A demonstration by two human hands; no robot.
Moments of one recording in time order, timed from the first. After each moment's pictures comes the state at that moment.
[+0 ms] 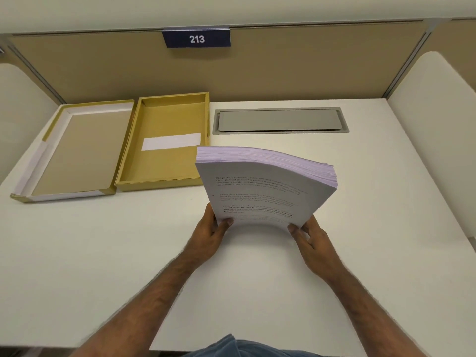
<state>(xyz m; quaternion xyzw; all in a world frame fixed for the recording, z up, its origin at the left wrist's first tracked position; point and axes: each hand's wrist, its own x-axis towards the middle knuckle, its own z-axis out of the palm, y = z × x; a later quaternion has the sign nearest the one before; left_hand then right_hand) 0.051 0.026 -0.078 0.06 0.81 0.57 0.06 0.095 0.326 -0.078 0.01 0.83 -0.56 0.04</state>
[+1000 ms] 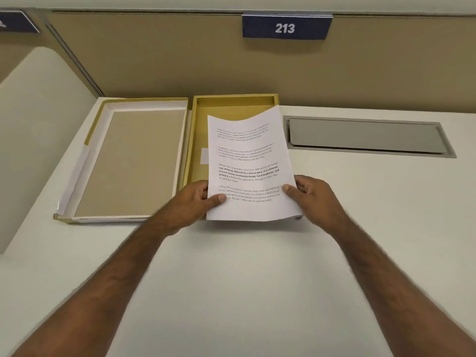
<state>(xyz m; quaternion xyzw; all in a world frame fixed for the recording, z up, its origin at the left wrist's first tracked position) -0.112 -0.215 -0.018 -0.03 0.76 0.60 0.23 -0.125 0.102 -0.032 0.02 0.83 -0.54 0.12</state>
